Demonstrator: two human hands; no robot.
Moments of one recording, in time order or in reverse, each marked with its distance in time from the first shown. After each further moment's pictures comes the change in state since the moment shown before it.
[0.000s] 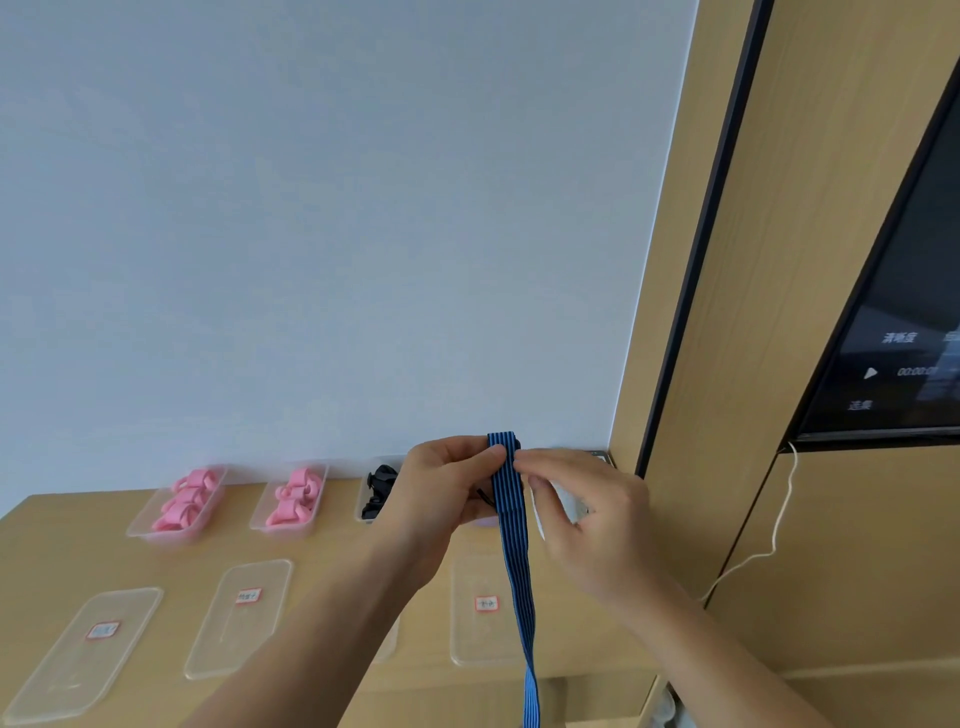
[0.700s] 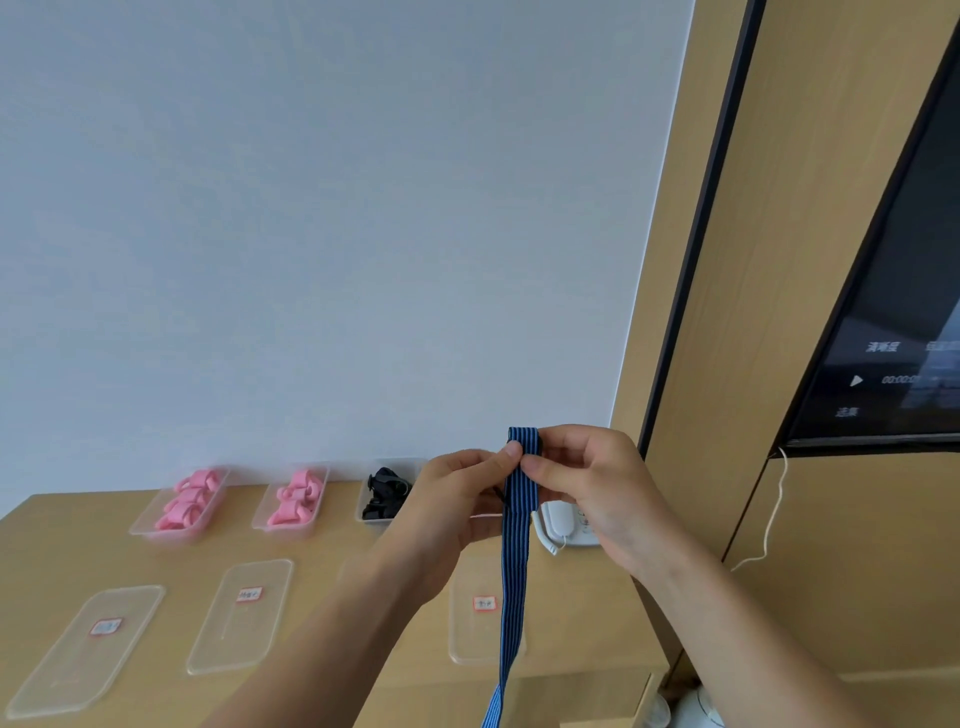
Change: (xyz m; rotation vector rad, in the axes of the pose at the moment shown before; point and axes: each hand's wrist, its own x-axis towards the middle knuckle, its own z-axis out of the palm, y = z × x) left_hand -0.025 0.002 0.008 -0.097 -0.085 -0.047; right_hand 0.034 -0.025 -0.023 0.646 -0.312 0.853
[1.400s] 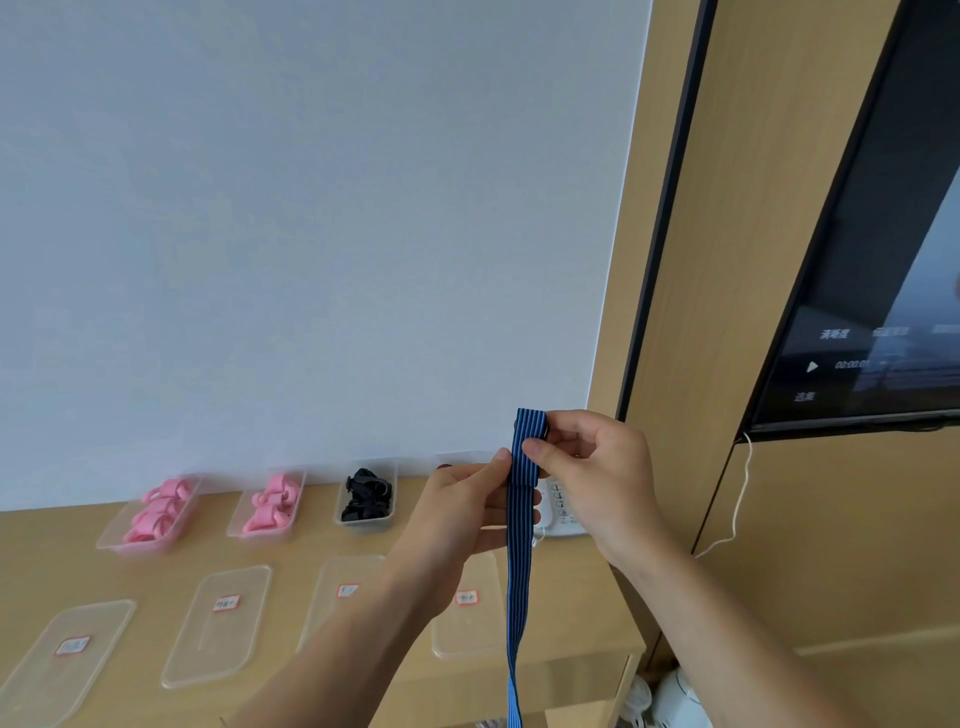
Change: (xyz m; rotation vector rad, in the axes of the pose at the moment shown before) left_hand -0.006 -0.011 0.027 0.061 0.032 -0.033; right_hand -0.010 0.003 -0.005 -0.175 0.345 -0.168
